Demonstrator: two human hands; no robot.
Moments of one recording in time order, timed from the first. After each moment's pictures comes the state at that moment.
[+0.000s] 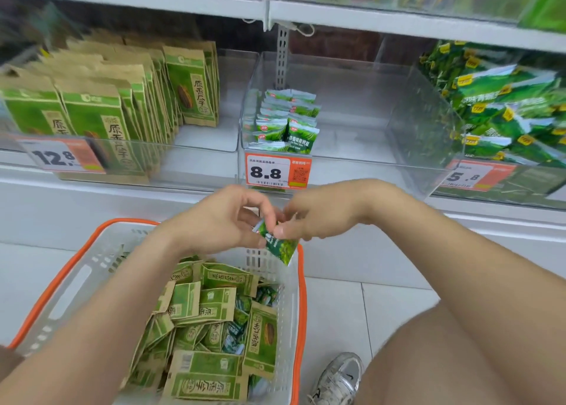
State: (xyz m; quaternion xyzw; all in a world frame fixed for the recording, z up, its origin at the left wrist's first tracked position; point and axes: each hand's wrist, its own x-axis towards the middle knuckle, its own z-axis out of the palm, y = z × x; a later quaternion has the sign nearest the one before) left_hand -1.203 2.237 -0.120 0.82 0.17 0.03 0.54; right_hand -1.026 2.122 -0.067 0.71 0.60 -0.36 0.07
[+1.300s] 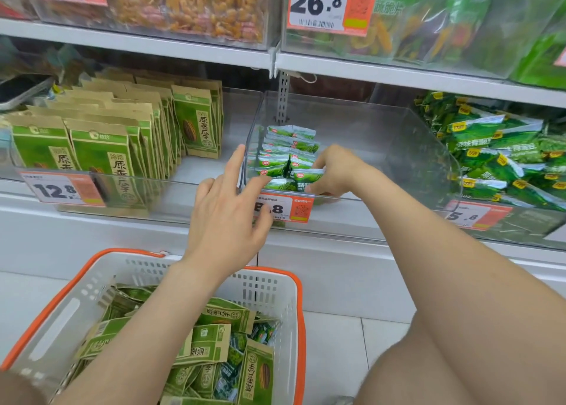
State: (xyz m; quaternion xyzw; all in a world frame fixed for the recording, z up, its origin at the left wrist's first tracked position) left_hand -1.171 2.243 -0.114 0.90 0.28 0.32 0.02; right_hand -0.940 2.187 -0.047 0.87 0.45 -0.15 -0.13
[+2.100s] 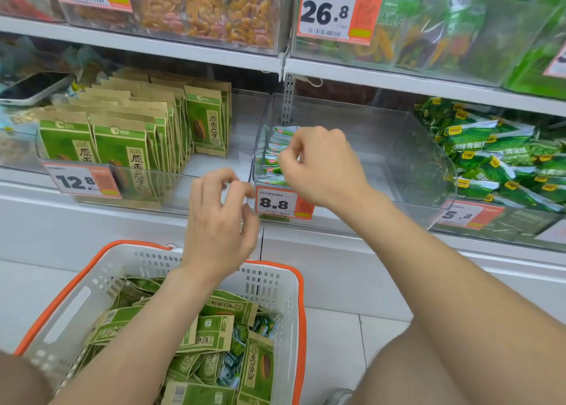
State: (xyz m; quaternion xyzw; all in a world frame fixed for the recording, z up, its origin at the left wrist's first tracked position) left_hand -1.195 2.237 -0.128 0.84 0.22 0.49 0.01; right_hand -1.035 2.162 -0.017 0.79 0.53 0.10 -0.27
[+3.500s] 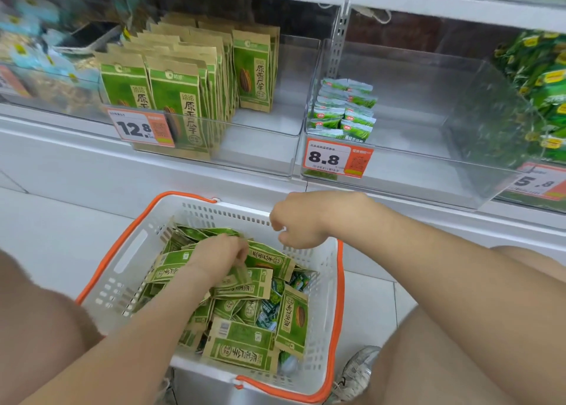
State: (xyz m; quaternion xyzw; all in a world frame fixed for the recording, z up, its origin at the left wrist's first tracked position) left_hand -1.290 2.271 -0.277 0.92 0.36 -0.10 0.13; right_hand -1.114 2.174 -0.105 0.66 0.70 -0.18 0.22
